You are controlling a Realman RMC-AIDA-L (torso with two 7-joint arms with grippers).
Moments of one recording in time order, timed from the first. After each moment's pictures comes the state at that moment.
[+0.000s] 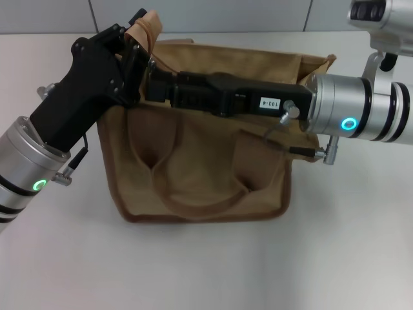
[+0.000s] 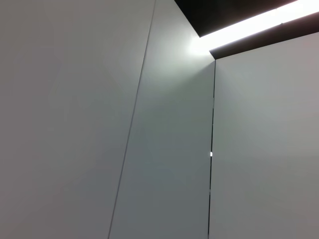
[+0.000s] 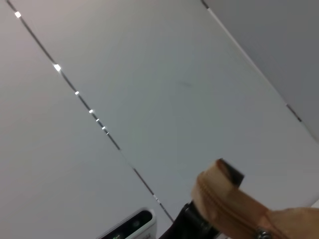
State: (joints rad) left arm -0.59 -2.08 0.44 -0.03 1.51 1.84 -0.63; right arm 0.83 2.09 -1.10 -0.22 -1.35 -1.57 1.55
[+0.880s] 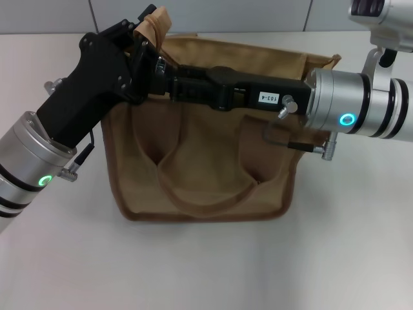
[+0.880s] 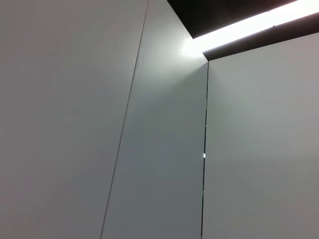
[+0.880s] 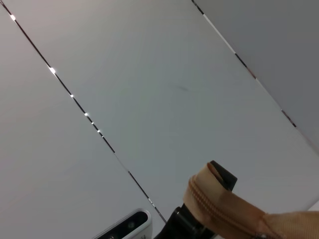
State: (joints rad) left arm -0.61 -2.08 0.44 -0.04 1.51 1.85 -0.63; right arm 0.83 2.09 -1.10 -0.23 -1.34 -1.55 1.54
